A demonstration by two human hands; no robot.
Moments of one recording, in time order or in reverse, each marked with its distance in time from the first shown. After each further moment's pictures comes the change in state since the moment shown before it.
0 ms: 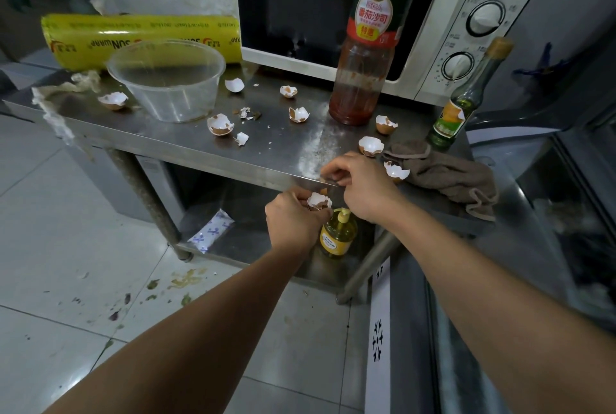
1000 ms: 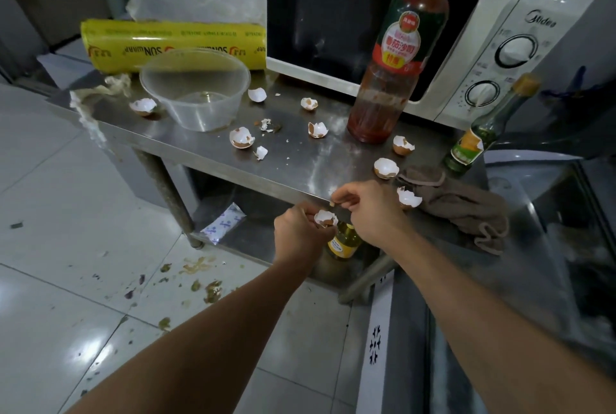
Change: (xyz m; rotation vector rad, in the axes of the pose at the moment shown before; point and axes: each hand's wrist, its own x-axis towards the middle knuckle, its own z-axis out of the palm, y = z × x) left_hand 0.003 0.011 -0.016 0.026 -0.076 -0.073; right_hand 0.003 -0.014 -0.005 0.032 -0.041 0.098
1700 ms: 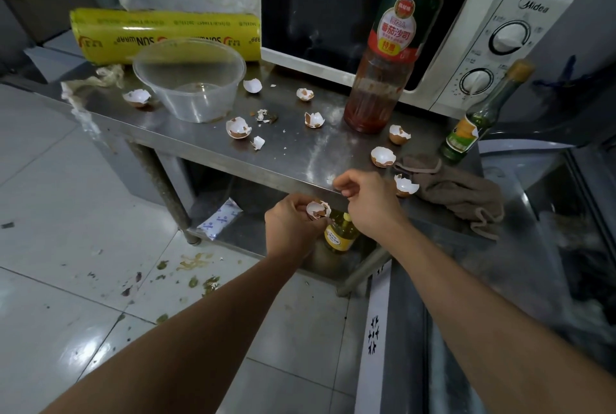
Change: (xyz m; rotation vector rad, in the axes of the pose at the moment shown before) left_hand -0.003 -0.014 -0.006 0.001 0.013 0.090; right_hand -0.006 0.004 0.009 0.061 0.071 0.028
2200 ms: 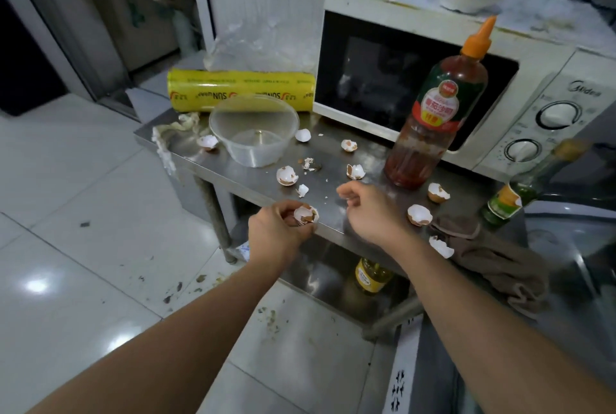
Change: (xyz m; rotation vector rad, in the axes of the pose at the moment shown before) left_hand 0.026 0.029 -0.095 -0.011 0.188 -0.100; right_hand 0.052 -0.059 -0.006 0.038 -0.171 -0.080
